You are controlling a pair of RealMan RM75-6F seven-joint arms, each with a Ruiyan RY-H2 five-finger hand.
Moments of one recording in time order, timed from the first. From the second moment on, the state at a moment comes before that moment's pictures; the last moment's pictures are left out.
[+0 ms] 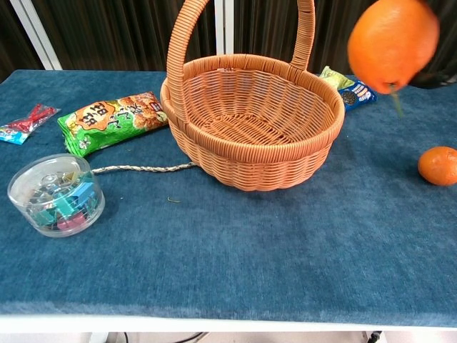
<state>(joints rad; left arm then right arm) -0.04 -1.04 0.02 -1.58 1.62 1.57 -0.12 0.44 -1.26 0.22 -1.92 -1.39 1.22 -0.64</state>
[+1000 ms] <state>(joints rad) -0.06 -1.04 0.02 -1.55 1.62 1.54 -0.15 0.89 -1.76 0.35 -1.45 -0.78 1.02 -0.78</state>
